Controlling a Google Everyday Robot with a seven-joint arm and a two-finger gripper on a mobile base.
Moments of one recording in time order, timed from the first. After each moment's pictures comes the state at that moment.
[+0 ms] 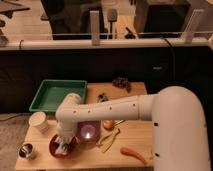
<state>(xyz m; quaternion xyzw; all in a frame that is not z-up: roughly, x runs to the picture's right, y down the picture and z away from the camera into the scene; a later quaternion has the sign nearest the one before) -0.227 0.254 0.746 -0.24 -0.34 -0.50 0.76</state>
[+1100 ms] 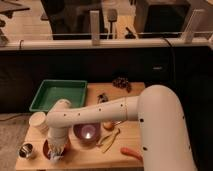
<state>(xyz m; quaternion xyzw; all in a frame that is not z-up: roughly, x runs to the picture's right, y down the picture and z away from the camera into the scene) -0.245 0.303 0.720 -0.28 -0.39 -0.53 0.69</state>
